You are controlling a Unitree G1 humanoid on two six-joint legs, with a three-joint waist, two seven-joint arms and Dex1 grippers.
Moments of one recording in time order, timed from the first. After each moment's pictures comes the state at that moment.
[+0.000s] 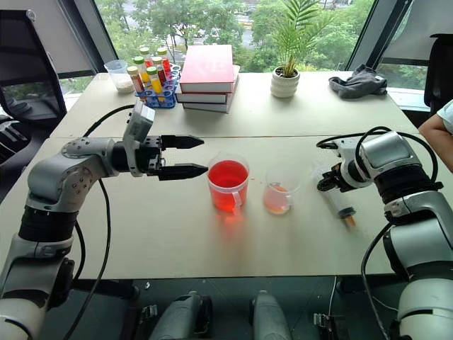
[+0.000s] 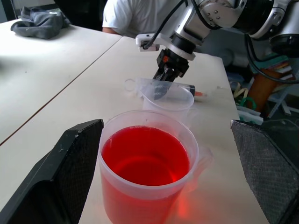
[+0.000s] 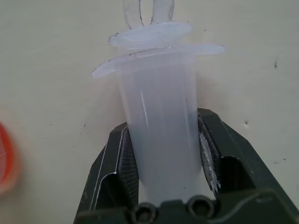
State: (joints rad) left arm -0.72 0.61 -0.02 -0.08 -0.62 0.73 -1.12; right arm -1.02 -0.87 0.43 0.59 0.30 1.29 0.78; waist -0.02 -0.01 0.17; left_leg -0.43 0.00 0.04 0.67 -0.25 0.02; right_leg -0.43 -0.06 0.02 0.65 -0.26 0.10
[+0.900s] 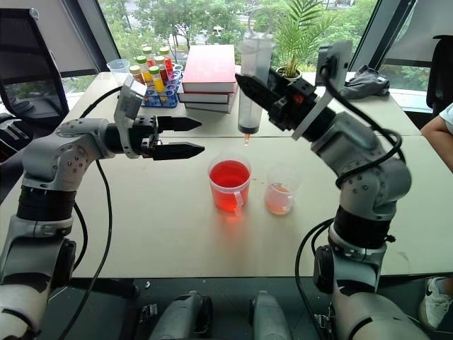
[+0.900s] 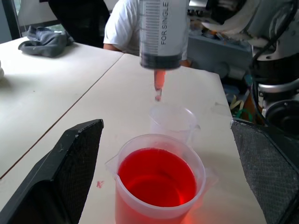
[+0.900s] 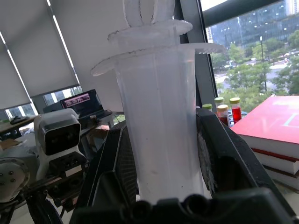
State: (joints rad) left arm -0.88 0.62 -0.01 0.06 -0.64 0.74 -1.19; right arm -0.72 -0.28 -0.27 -0.37 0.64 0.81 0.58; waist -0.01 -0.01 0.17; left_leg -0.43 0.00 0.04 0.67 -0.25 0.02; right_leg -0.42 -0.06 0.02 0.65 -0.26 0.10
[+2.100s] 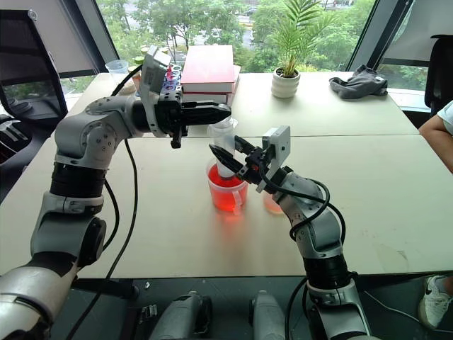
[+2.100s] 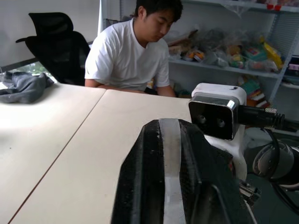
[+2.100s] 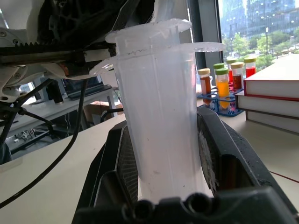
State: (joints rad) left arm -1.05 0.44 -0.02 0.20 -0.59 0.69 -1.18; right arm -0.43 -0.22 0.04 -0.24 0.41 0.33 0.63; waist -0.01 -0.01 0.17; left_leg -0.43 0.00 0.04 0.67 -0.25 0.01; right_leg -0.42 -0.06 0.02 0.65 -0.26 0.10
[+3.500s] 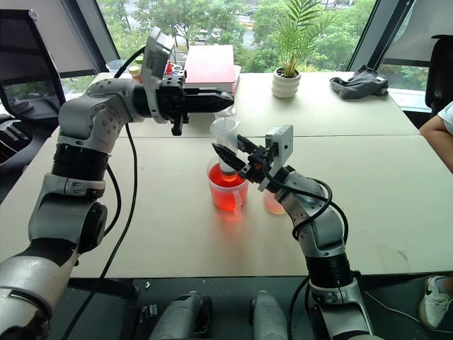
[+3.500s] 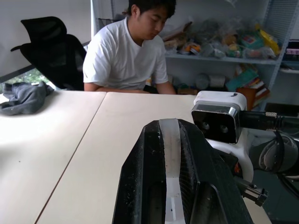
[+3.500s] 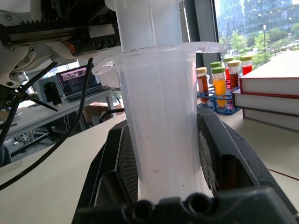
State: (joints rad) left arm -1.18 0.44 -0.06 0.38 -0.53 0.58 -1.27; right arm -0.44 -0.24 0.05 -0.23 0.44 0.35 0.63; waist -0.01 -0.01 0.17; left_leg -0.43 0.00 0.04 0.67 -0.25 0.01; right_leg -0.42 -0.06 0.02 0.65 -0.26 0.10
